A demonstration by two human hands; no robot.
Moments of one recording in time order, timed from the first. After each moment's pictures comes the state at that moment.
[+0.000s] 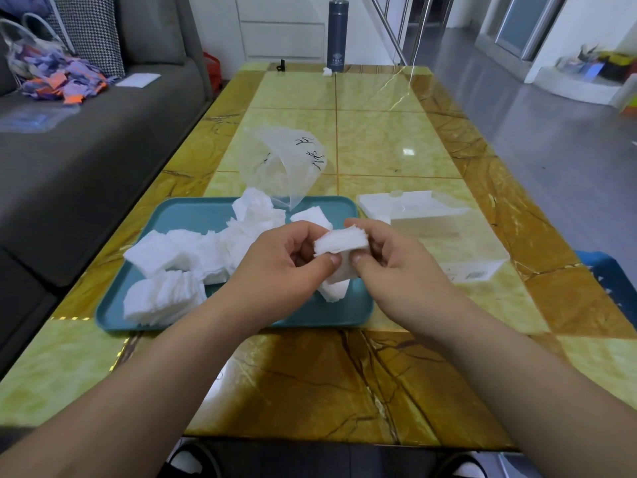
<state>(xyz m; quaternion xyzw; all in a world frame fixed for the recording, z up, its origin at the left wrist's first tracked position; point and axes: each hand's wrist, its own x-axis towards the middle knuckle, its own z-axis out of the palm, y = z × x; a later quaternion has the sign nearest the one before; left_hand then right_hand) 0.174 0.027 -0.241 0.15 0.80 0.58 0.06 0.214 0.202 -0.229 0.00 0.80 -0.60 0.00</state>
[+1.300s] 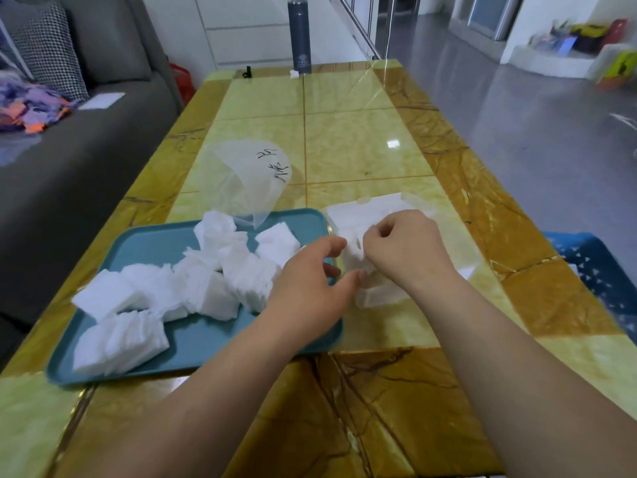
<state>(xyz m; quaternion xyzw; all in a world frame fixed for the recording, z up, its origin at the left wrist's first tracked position) 0.156 0.113 -0.263 0.12 0.88 0.45 0.06 0.150 0.269 -0.240 0.19 0.91 -0.36 -0.09</state>
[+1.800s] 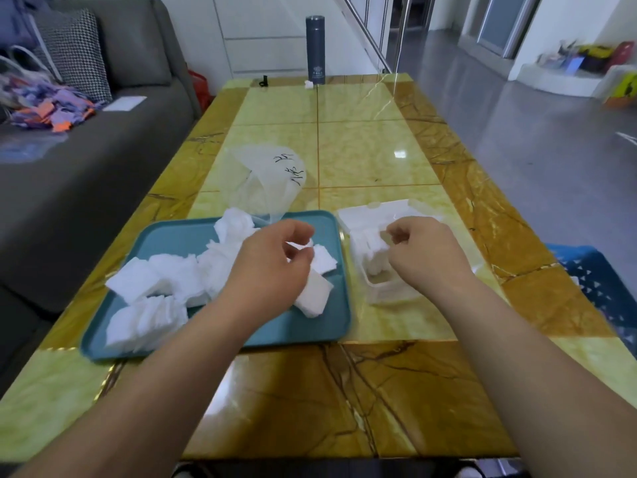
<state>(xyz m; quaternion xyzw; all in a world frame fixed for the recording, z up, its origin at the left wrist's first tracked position) 0.152 0.057 -0.232 0.09 0.89 0.45 -0.02 0.180 0.267 -0.215 0.17 0.92 -0.35 -0.05</state>
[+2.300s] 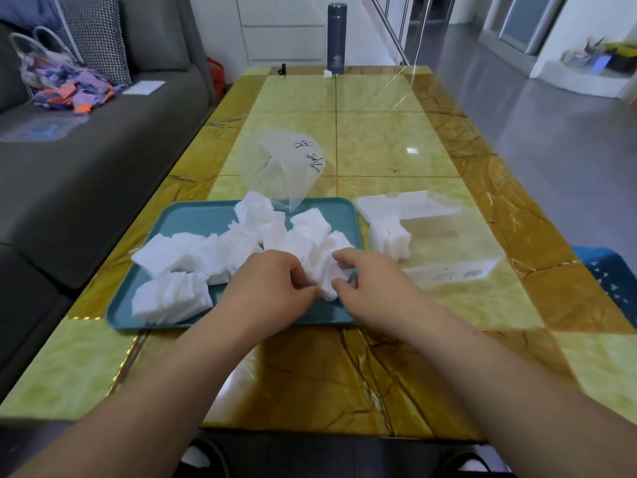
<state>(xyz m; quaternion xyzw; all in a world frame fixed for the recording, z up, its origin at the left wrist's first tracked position) 0.180 0.025 -0.240 0.08 0.96 0.24 0.06 0.201 0.198 -0.246 -0.01 0.95 -0.32 0.07</state>
